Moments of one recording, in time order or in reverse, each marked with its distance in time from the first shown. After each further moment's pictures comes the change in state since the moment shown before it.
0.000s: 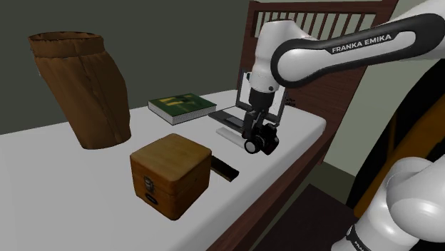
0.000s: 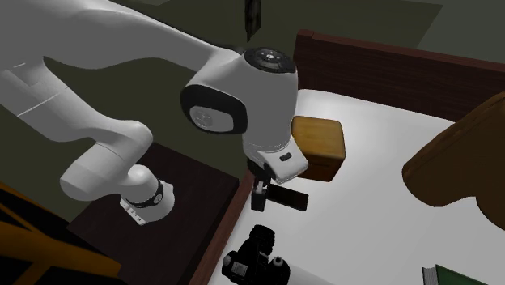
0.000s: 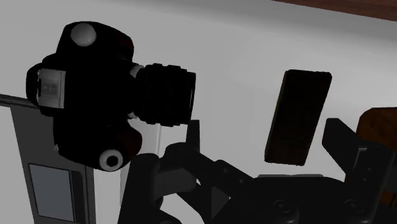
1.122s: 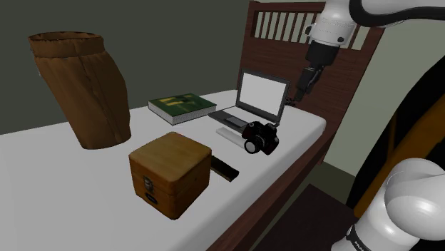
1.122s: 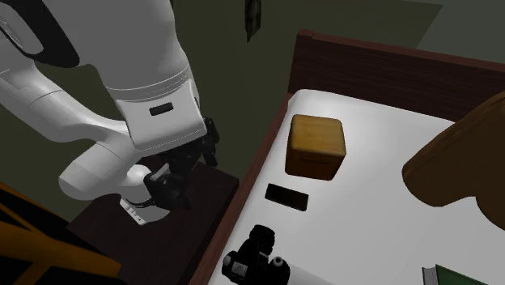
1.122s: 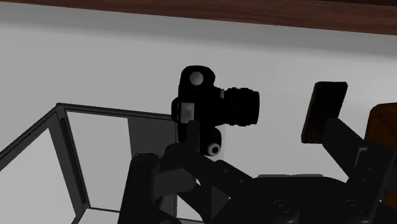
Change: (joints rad) arm -0.065 -0.374 -0.157 0.065 -0.052 -0.343 -0.129
